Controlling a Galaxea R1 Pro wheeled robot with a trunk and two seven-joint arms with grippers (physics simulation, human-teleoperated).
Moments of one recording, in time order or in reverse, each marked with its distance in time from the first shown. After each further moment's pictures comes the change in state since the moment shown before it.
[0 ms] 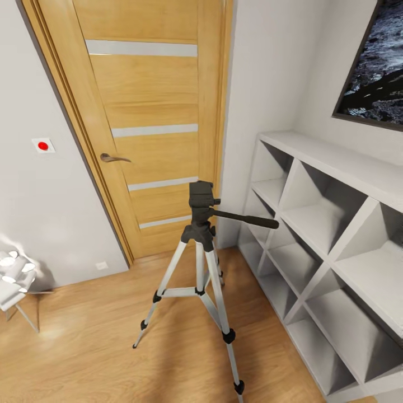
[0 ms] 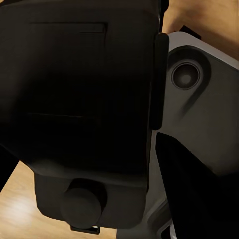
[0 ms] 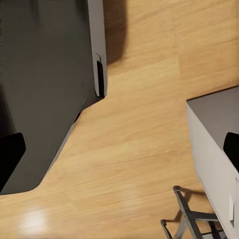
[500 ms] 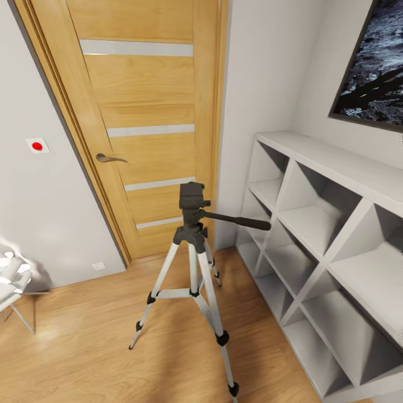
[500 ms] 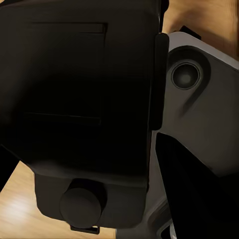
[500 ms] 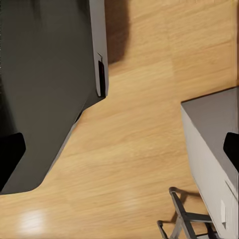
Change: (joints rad) left arm 0.000 0.000 0.000 0.000 -0.001 0.000 -0.001; right arm 0.000 0.001 0.000 0.000 0.000 0.000 0.002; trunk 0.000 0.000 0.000
